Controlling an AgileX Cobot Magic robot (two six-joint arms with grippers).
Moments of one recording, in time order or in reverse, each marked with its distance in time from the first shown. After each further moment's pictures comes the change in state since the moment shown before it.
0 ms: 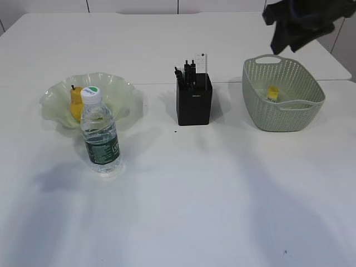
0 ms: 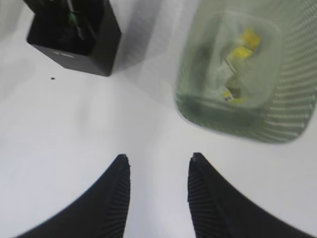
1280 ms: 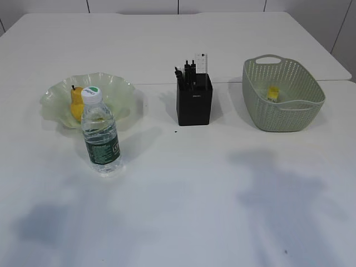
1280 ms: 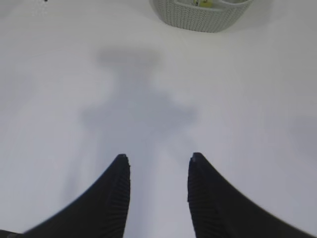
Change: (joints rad) left arm 0.000 -0.505 0.153 0.151 0.136 -0.079; right arm -0.054 -0.798 0.826 -0.012 -0.178 -0.012
